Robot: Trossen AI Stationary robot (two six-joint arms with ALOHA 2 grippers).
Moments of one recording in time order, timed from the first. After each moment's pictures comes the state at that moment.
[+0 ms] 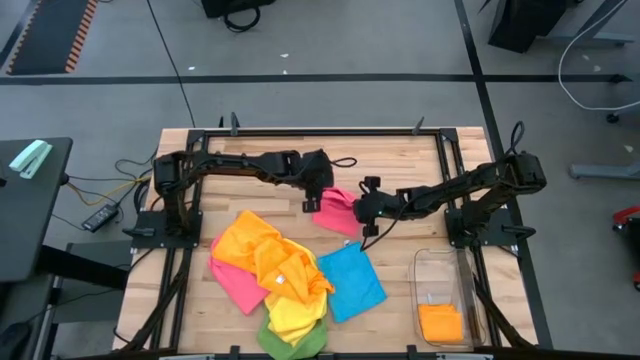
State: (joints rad) left arm 0.21 1.88 1.35 -0.41 -0.07 0.31; right arm 0.00 1.51 0.62 0.08 0.39 -0.26
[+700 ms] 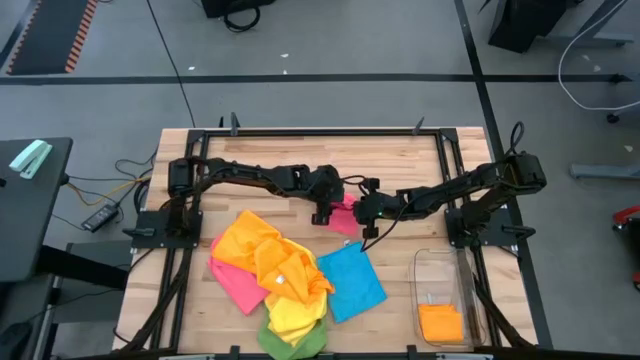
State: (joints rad) left arm 0.15 1.98 1.35 -0.26 -0.05 0.35; right arm 0.01 1.51 0.62 0.09 0.36 -0.24
